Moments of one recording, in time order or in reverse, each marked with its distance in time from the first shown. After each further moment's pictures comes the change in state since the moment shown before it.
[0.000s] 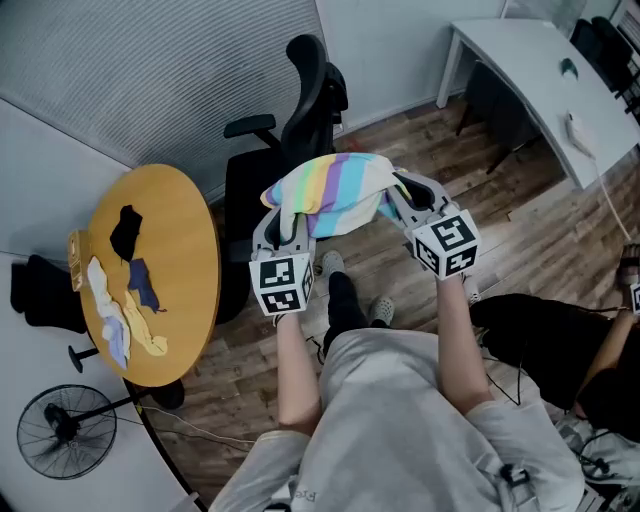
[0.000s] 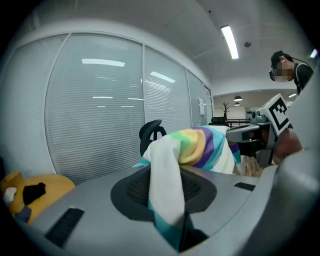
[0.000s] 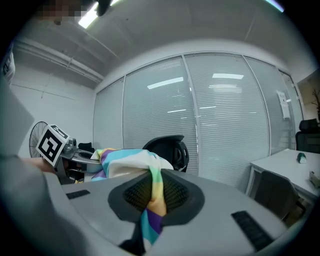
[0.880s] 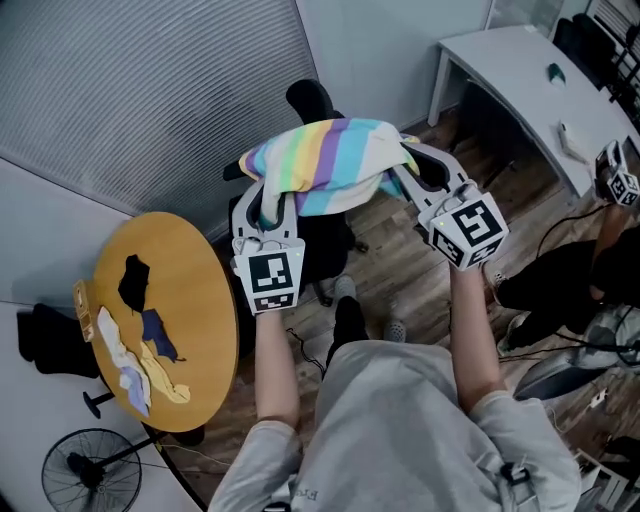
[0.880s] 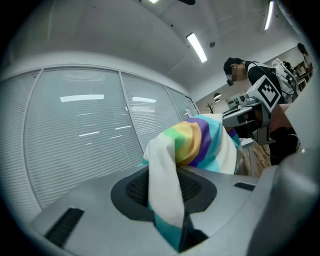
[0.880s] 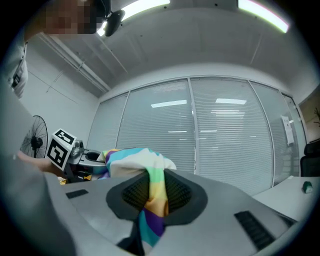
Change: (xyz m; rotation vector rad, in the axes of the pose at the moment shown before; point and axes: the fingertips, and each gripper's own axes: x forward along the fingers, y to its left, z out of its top) left arm 0.058 0.048 0.159 0.336 -0.249 -0.029; right arm 0.045 -0.043 0.144 -0.128 -0.241 -0.030
